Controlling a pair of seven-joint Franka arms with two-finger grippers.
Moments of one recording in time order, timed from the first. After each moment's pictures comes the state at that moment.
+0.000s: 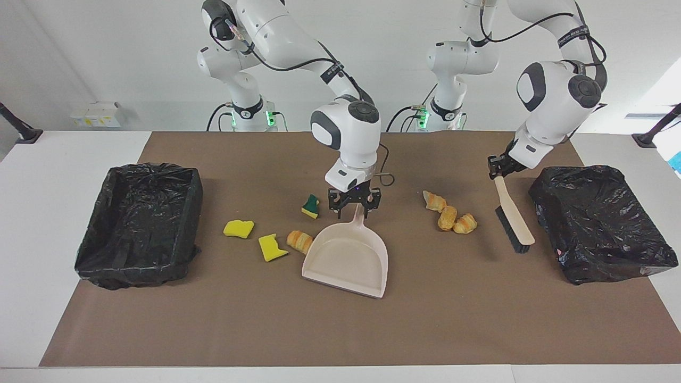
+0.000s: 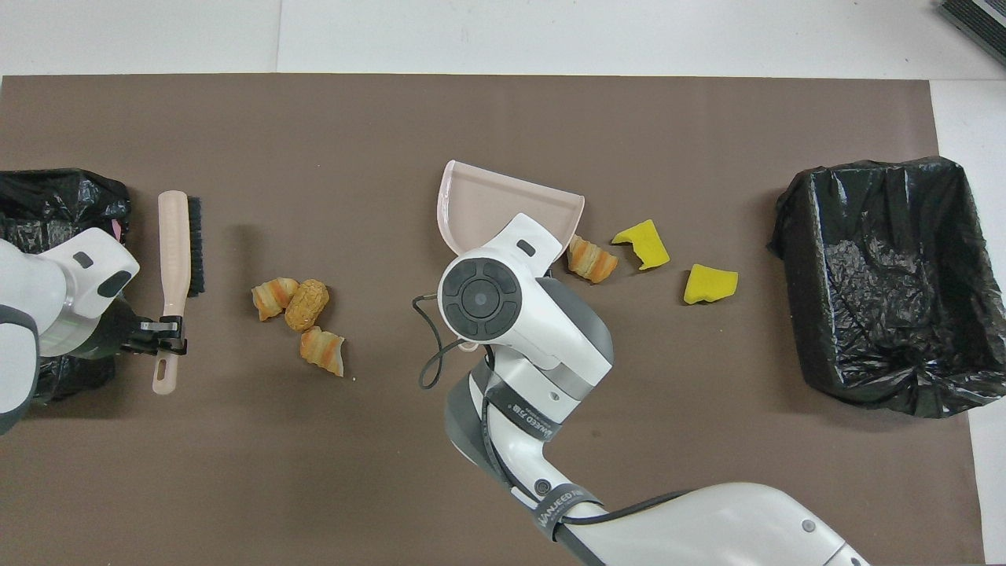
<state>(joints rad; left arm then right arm) -0.10 -0.09 0.11 -2.14 -0.05 1.91 0.01 0.52 0.45 0.14 -1.65 -0.32 2.20 0.72</state>
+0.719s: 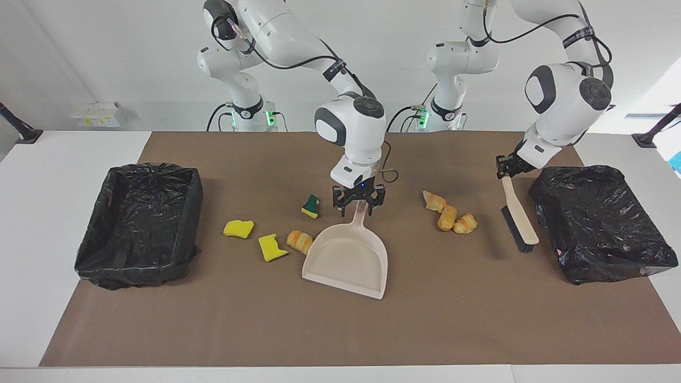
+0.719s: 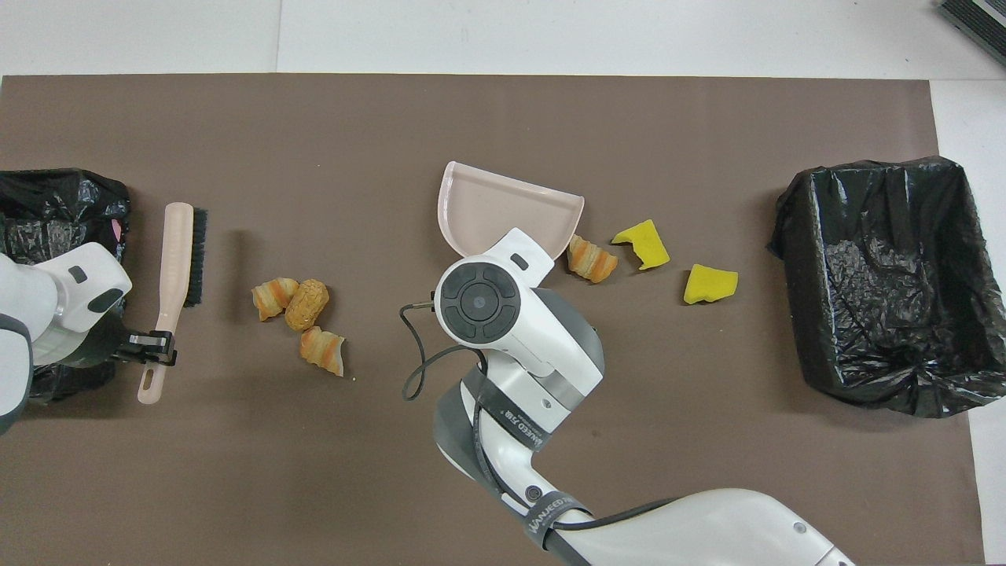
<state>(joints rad) -0.07 -0.09 0.10 -2.18 -0.03 1.91 0.13 0.53 0.45 0.14 -1.68 -0.20 2.23 0.76</state>
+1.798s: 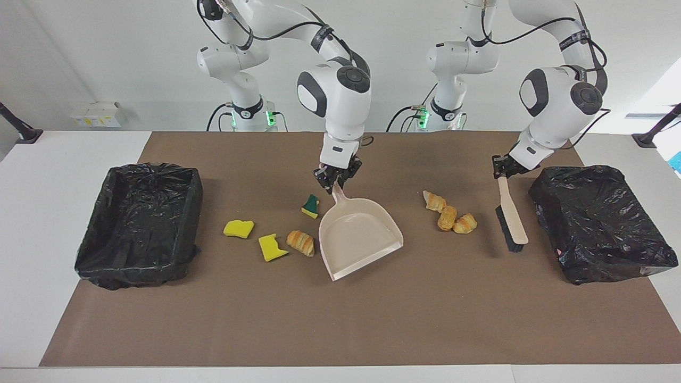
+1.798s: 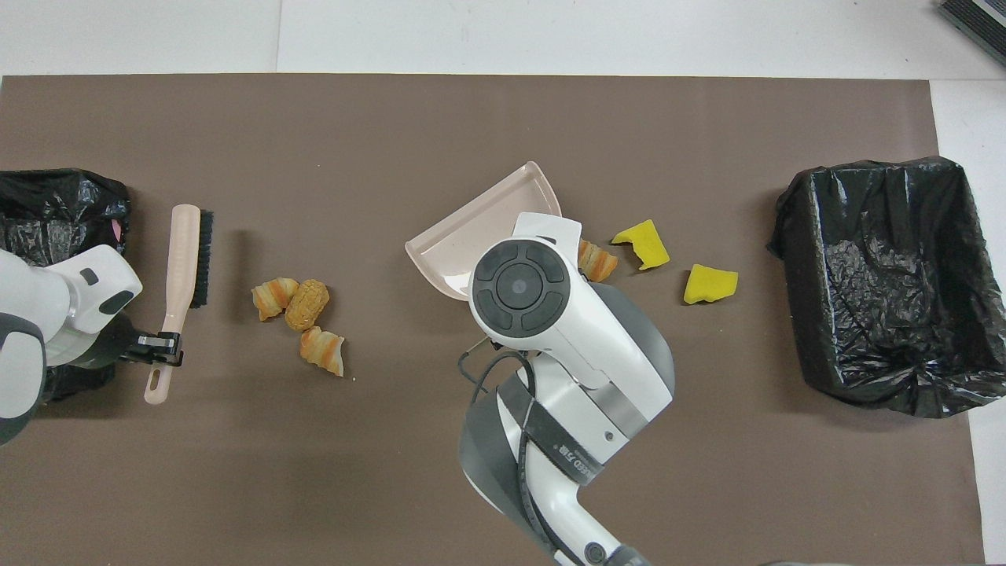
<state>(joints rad) -0.07 -0.09 0.09 -2.19 -0.03 1.93 0.11 0.49 0.26 0.14 -1.69 -0.19 1.90 0.07</state>
